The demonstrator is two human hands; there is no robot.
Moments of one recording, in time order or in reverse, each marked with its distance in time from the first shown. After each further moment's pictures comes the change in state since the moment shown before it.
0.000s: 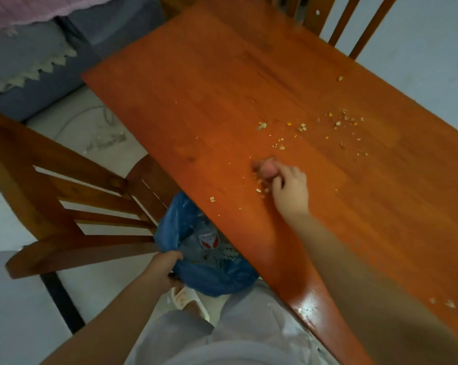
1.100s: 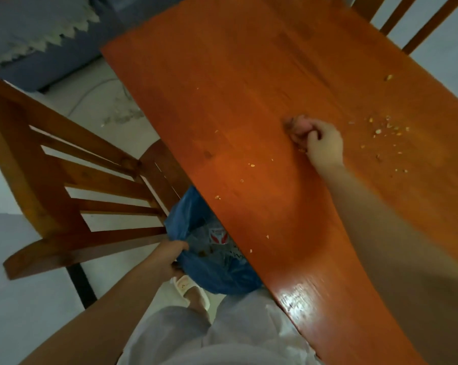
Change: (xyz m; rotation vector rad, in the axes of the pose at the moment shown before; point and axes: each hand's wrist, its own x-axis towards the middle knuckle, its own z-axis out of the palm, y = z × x) left_hand 0.009 0.022 0.004 0.045 -0.002 -0.053; right_hand 0.119 -0.015 -0.007 0.124 -0.075 -0.019
